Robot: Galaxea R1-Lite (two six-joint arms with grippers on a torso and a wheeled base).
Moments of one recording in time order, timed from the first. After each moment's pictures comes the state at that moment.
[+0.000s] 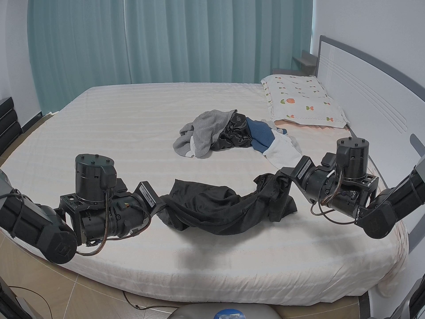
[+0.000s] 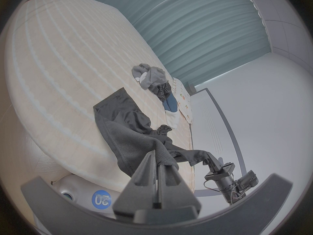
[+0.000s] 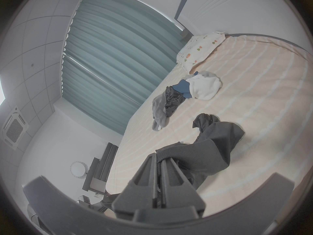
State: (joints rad) left arm -0.46 1.74 -0.61 -0.70 -0.12 -1.04; right arm 0.48 1.88 -0.74 -0.90 -0.04 0.93
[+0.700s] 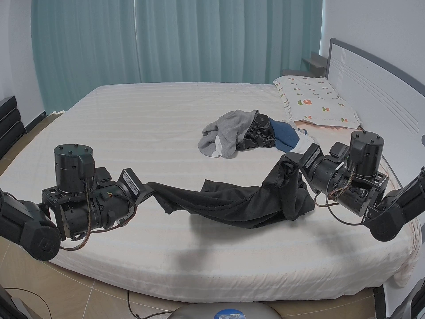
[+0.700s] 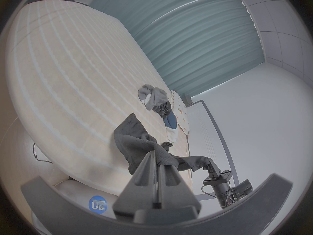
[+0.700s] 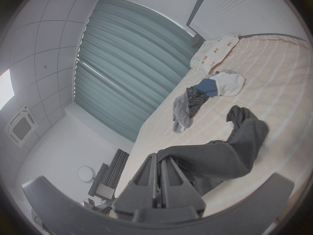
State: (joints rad) left arm -0.42 1.65 -0.60 -0.70 -0.12 -1.04; right arm 0.49 1.82 -0.71 -1.01 -0.06 0.93
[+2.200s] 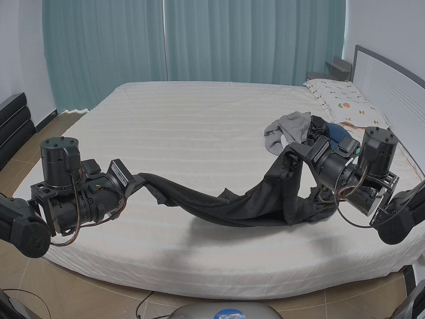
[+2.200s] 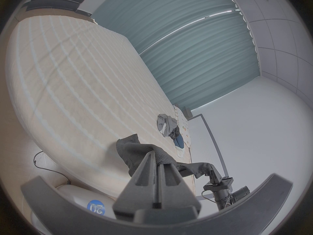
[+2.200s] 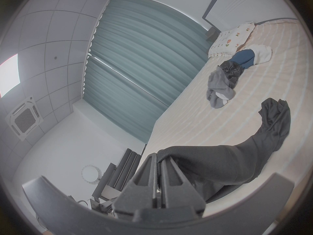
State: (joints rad) left arm -0.39 1.60 -0.60 -0.69 -0.12 -1.03; right arm 0.50 1.76 -0.66 -1.07 -0.06 0.92
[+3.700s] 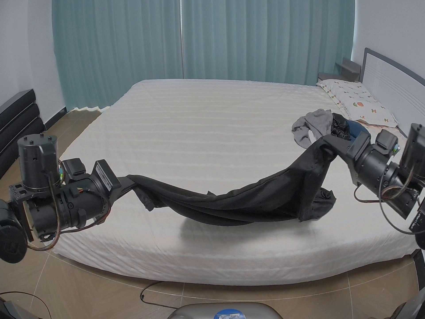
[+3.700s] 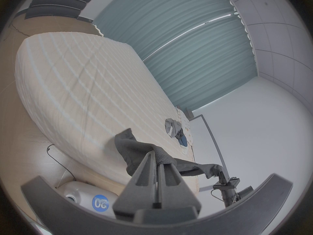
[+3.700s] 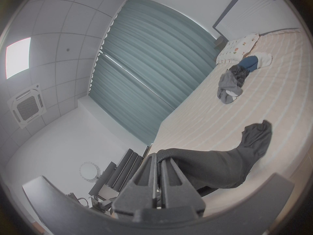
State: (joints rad) left arm -0.42 1.41 -0.60 -0.50 -0.11 -1.00; right arm 0.46 1.43 -0.56 -0.92 -0.06 0.84
